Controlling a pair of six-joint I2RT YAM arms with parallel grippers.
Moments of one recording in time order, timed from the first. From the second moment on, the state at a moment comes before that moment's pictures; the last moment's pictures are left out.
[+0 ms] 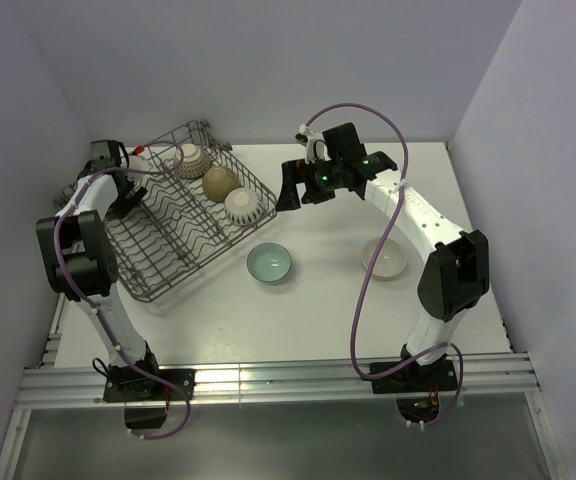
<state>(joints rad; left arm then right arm) 0.19 1.97 1.50 -0.44 -0.29 0.89 0.44 1.74 1.61 -0.67 -0.52 0.18</state>
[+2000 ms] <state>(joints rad) 0.19 1.85 1.59 -0.55 -0.12 0.64 0.15 1.60 1.51 -0.83 -0.50 -0.01</state>
